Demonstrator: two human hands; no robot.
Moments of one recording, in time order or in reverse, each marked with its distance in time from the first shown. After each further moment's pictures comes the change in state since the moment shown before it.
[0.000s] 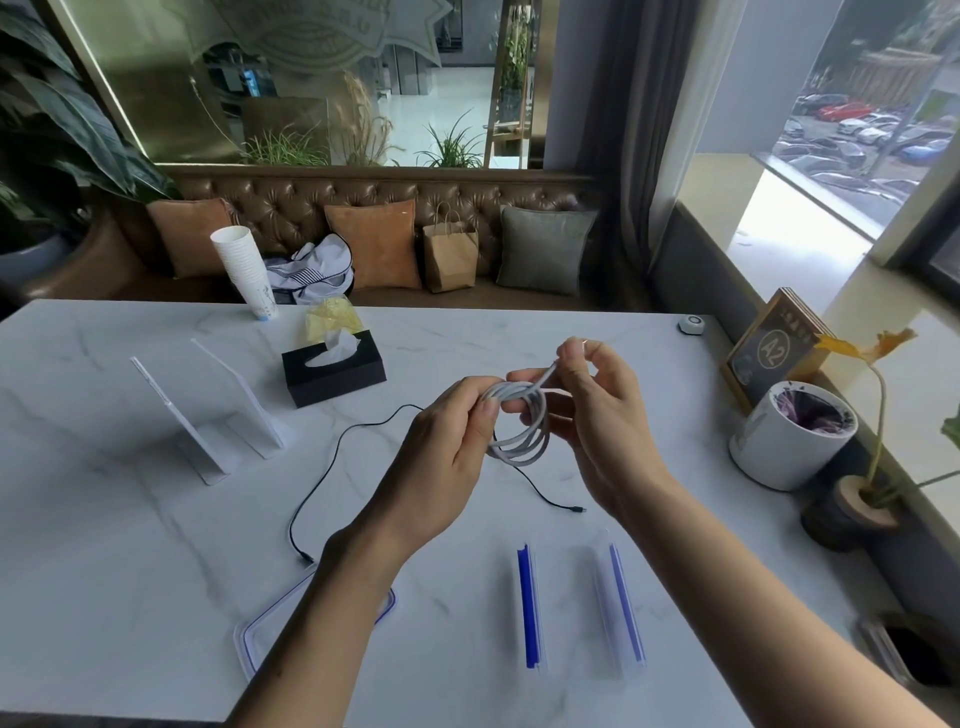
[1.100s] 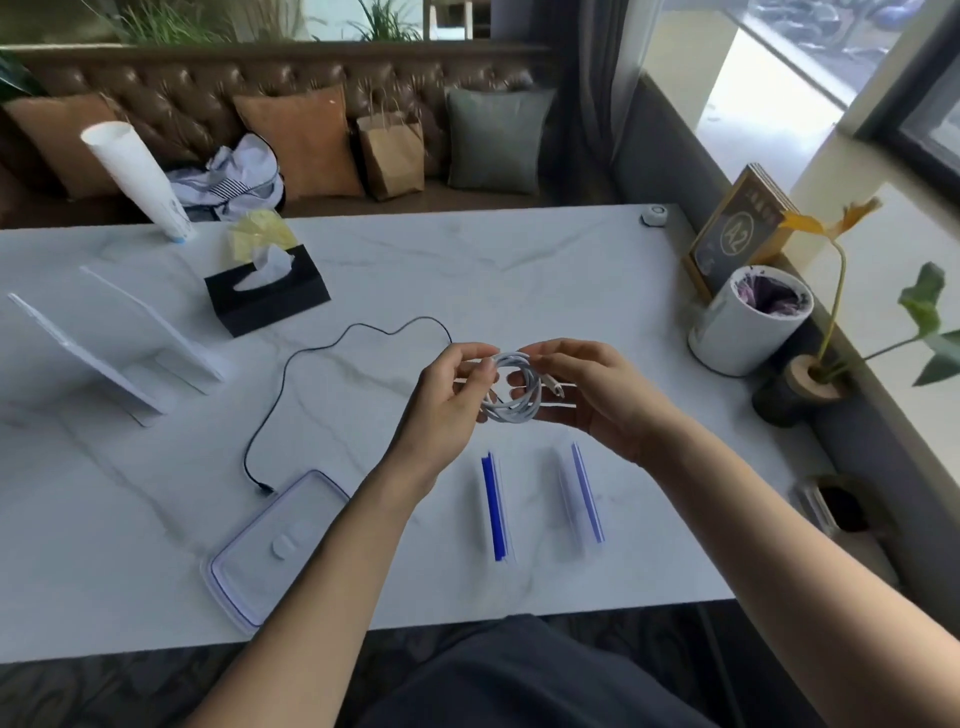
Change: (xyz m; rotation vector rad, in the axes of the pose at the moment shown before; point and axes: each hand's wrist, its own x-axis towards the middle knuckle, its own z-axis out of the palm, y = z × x) left_hand 0.000 -0.050 0.084 -0.377 -0.054 -0.461; right_hand 0.004 0.065 -0.090 -0.115 -0.095 0.439
